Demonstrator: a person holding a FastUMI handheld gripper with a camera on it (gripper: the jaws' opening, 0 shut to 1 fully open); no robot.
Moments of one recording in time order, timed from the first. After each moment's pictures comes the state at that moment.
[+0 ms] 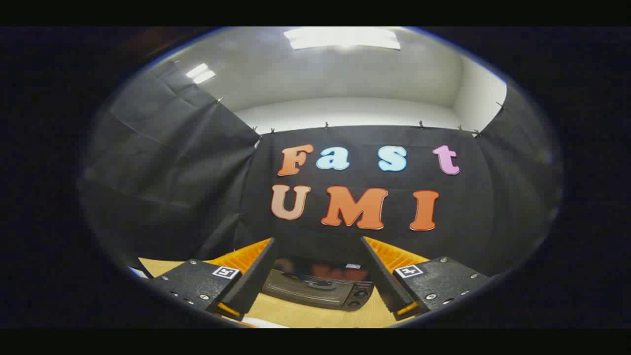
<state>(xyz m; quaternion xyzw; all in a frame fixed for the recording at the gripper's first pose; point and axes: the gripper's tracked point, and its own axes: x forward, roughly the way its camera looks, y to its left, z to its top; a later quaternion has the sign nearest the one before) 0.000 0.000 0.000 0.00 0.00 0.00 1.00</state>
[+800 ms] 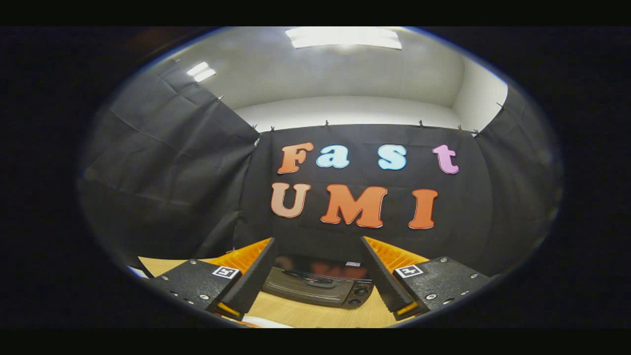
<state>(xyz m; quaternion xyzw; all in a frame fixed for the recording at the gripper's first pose) -0.005 -0.006 -0.006 0.00 0.00 -0.01 1.00</state>
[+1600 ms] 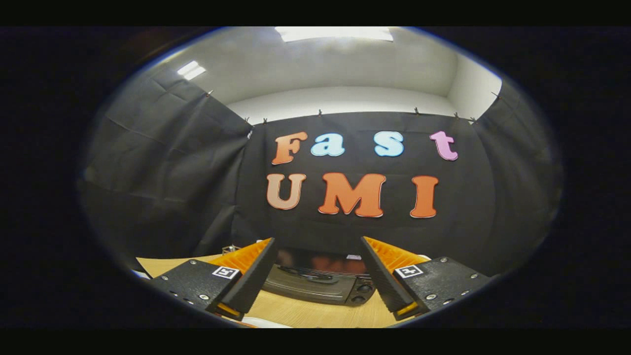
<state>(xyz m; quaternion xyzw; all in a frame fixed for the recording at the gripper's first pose) 0.035 -0.012 -0.054 0.03 0.05 -0.01 1.00</state>
